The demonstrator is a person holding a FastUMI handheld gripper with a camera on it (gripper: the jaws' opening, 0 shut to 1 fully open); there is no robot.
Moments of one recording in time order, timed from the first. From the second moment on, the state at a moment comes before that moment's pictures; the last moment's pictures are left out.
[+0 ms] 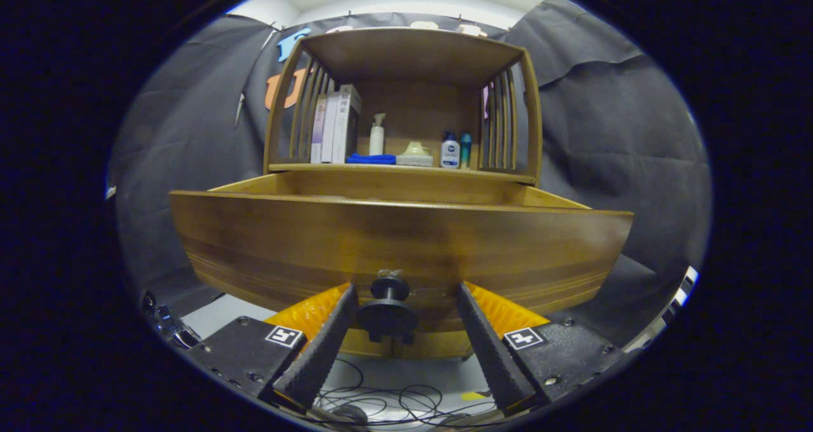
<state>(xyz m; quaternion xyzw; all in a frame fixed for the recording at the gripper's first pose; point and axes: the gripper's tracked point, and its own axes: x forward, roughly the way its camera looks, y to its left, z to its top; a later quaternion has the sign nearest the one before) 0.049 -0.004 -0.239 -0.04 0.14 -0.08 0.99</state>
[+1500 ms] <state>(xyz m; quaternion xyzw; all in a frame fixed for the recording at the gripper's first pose) 0.176 -0.017 -0.228 -0.05 0.15 -0.07 0.99</state>
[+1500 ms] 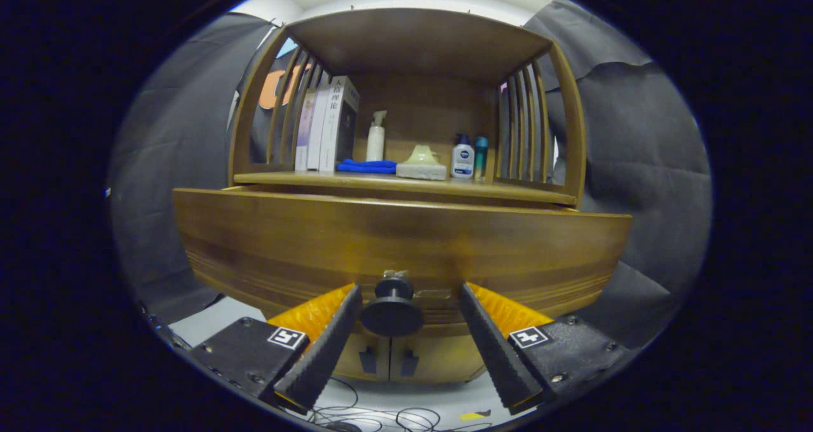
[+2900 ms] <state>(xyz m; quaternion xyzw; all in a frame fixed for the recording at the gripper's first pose) 0.253 -0.014 -0.218 -0.08 0.15 -0.06 0.98</state>
